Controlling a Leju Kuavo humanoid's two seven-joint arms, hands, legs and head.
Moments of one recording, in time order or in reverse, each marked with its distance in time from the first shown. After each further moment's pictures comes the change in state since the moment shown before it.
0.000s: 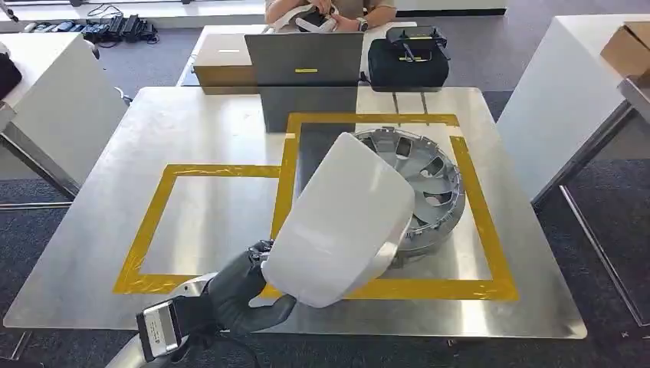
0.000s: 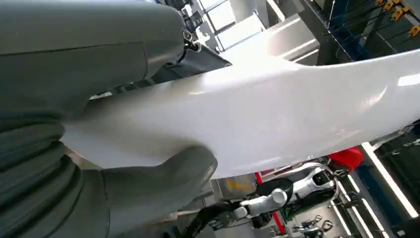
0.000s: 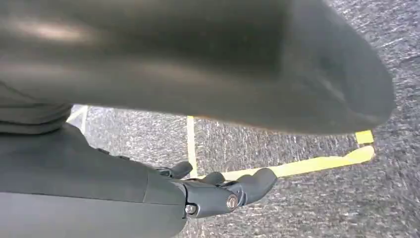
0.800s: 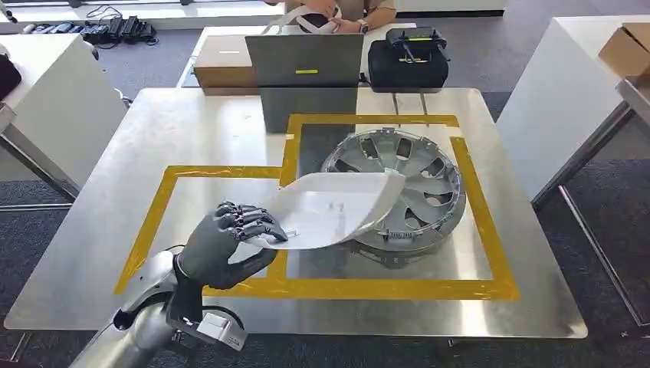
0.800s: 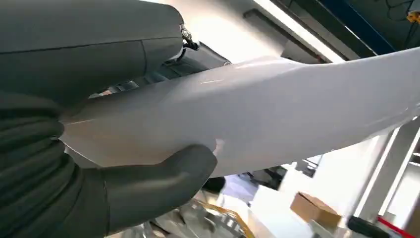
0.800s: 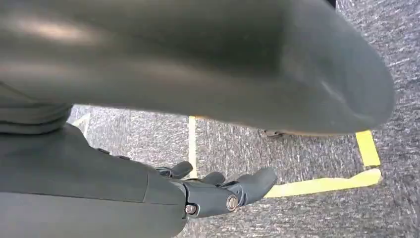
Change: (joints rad) left arm -0.028 0.090 0.104 0.017 -0.743 0.466 0.064; right arm -0.004 0.032 0.005 0.000 -0.007 0.003 0.010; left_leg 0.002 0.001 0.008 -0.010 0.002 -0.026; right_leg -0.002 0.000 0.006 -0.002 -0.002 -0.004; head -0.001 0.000
